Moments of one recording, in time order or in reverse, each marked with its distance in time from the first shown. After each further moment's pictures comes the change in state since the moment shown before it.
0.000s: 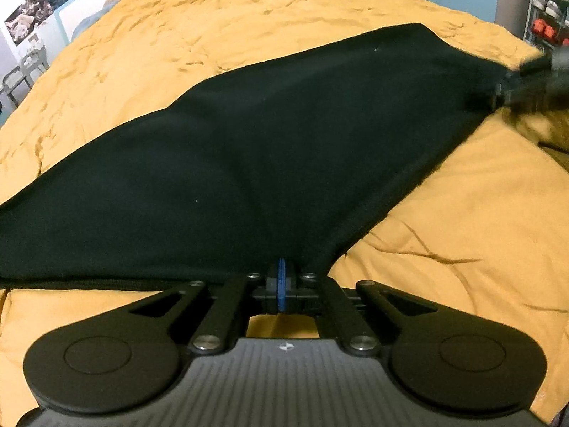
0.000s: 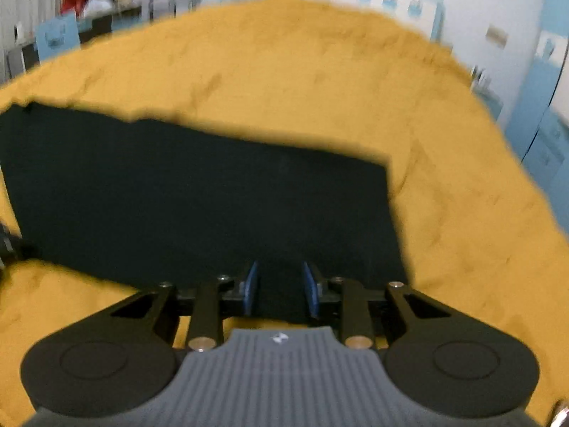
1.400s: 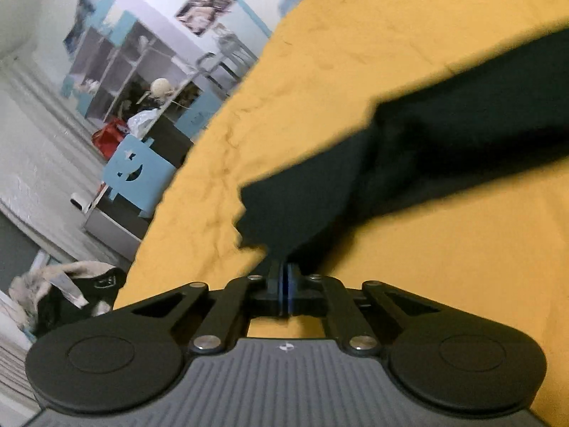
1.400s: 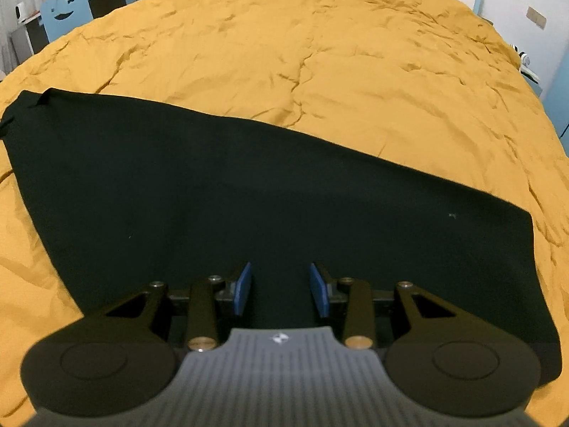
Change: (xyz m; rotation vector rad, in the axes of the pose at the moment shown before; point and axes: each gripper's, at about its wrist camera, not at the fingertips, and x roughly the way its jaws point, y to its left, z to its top) left arm -0.026 0.384 -0.100 -0.031 -0.006 0.689; right arm 0.046 0.131 0.114 0.030 0.120 0.057
